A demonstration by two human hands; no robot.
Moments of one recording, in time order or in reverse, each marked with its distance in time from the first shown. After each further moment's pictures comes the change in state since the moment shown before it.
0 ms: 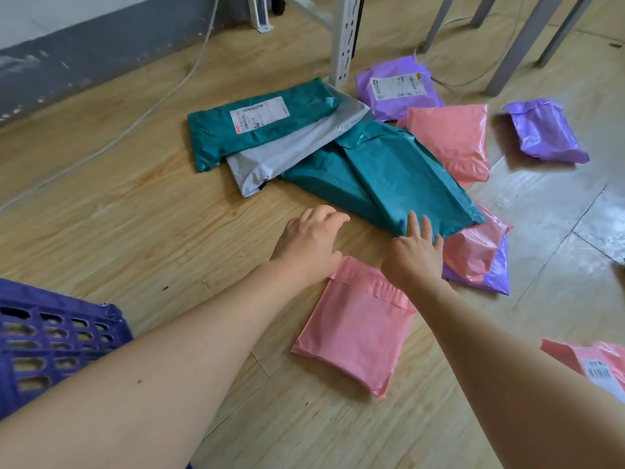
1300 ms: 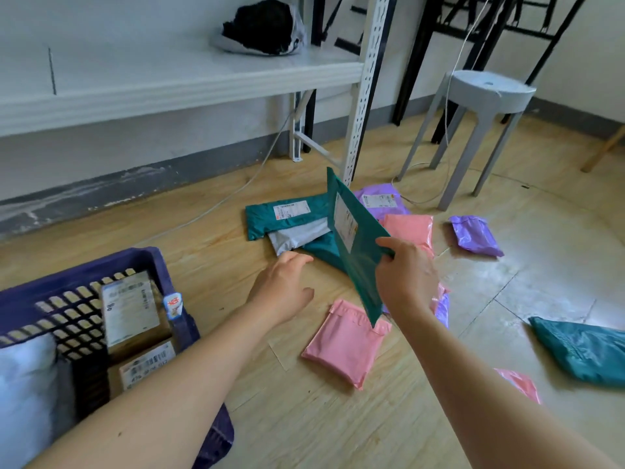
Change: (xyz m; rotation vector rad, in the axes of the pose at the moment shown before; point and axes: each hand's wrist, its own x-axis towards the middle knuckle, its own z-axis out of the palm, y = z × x) left_hand -0.201 0.070 -0.136 -0.162 0.203 -0.201; right_hand -0.248 -0.033 -0.182 0.578 0.563 -0.022
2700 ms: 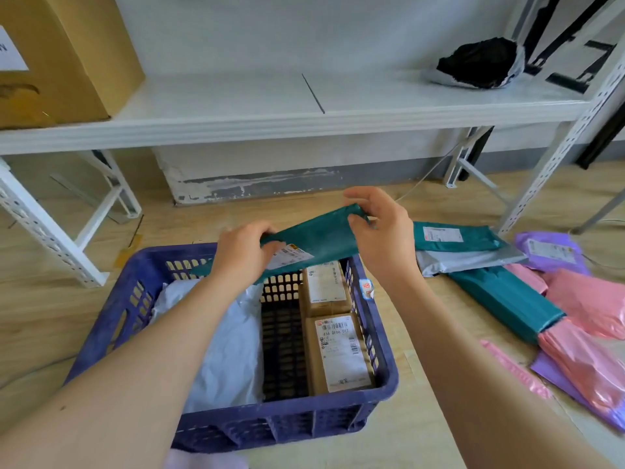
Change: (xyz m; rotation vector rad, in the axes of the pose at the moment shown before) left_hand -0.180 -0.204 -0.185 0.045 0.590 -0.361; right_hand -0.143 -0.253 0.061 0.685 -0.432 -0.566
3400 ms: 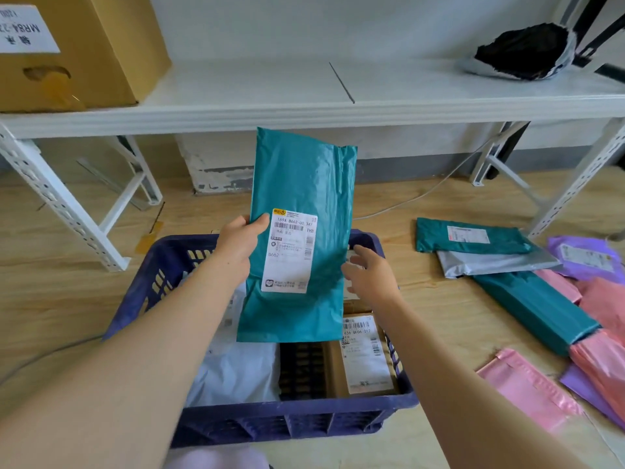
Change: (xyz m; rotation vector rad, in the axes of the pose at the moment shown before) left_hand 0.013 -0.029 -0.011 -1.037 0.038 -0.679; right_hand -0.013 0.055 0.067 0.027 -0.296 0.495
